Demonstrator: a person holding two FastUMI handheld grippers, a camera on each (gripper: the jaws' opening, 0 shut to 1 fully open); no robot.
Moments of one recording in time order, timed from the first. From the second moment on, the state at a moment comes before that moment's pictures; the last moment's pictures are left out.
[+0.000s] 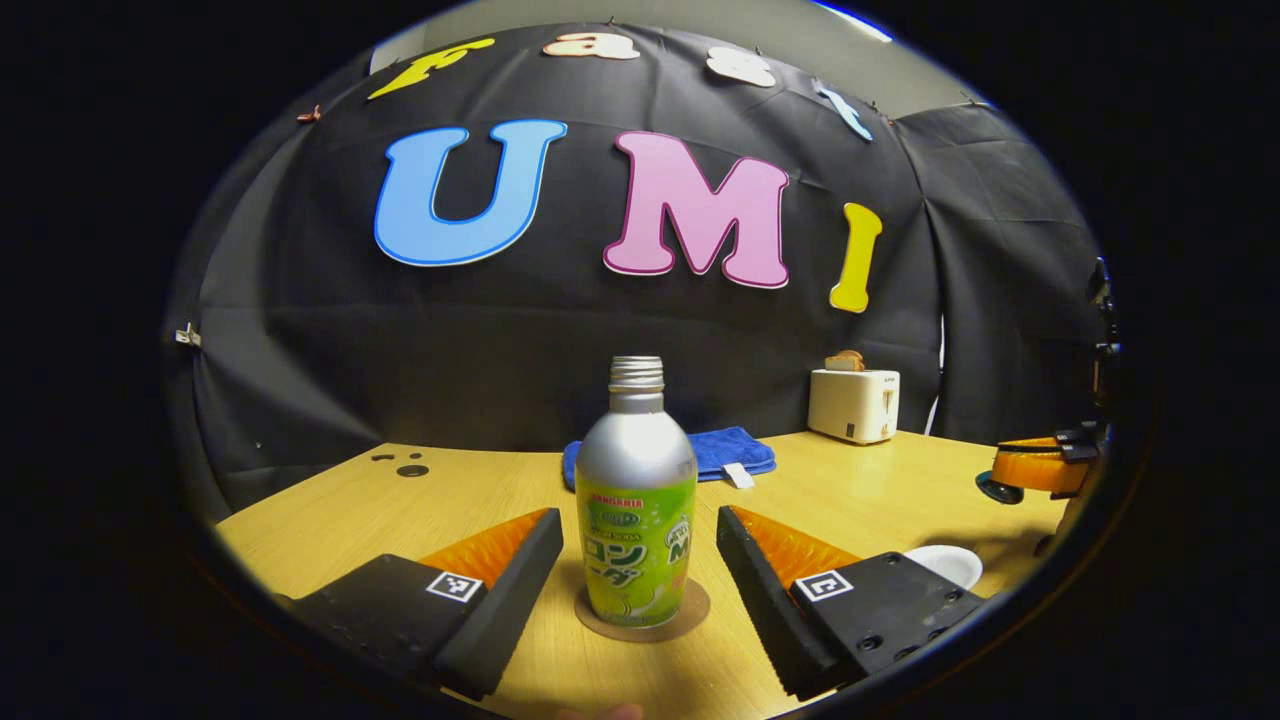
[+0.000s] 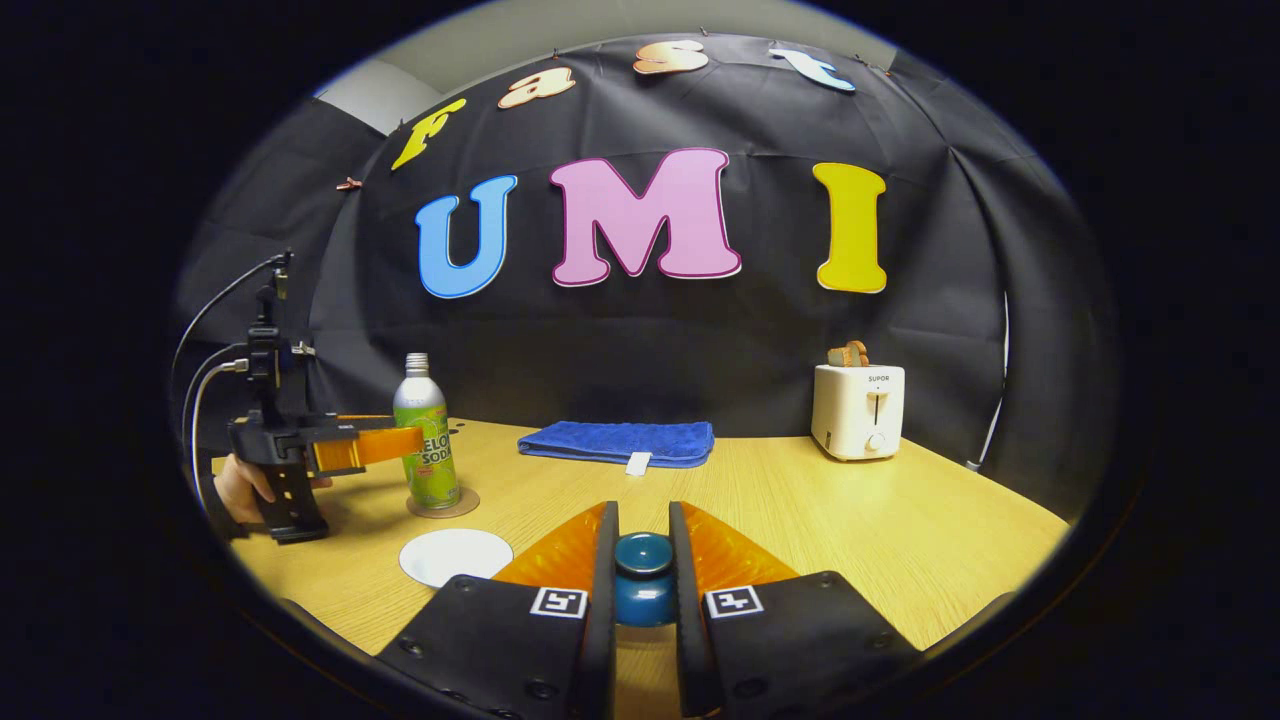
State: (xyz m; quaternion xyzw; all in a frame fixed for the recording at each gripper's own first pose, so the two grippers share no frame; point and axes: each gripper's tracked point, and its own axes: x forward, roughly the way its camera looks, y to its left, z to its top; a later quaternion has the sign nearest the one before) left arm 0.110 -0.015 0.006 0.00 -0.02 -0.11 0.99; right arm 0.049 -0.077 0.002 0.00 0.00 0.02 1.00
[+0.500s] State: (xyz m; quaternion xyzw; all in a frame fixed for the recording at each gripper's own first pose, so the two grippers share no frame) left arm 0.073 0.001 -0.008 0.00 -0.01 -0.09 1.00; right arm 0.049 -0.083 0.002 0.00 0.00 0.00 1.00
